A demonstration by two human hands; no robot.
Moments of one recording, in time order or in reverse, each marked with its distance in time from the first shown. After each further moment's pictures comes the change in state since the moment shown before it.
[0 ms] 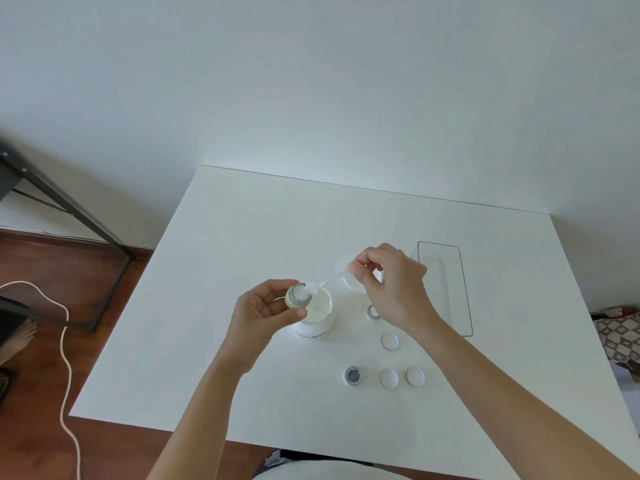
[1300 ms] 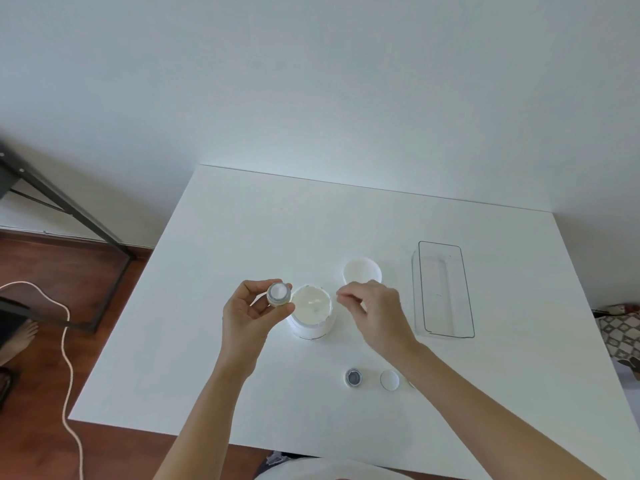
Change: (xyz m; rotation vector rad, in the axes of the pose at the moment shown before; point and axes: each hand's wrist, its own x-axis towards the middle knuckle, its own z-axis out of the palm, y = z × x) left_hand 0.004 -0.016 -0.004 -0.050 0.238 0.068; right_hand -0.015 0.040 0.047 0.050 -0.039 -0.208
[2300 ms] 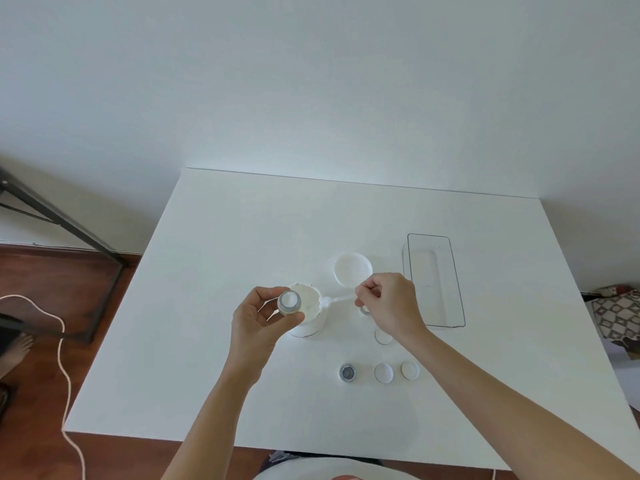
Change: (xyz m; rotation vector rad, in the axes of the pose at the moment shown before) left_hand -0.008 -0.009 0.019 0.070 -0.056 -0.066; right_hand 0.003 0.026 -0.017 0.133 0.045 0.456
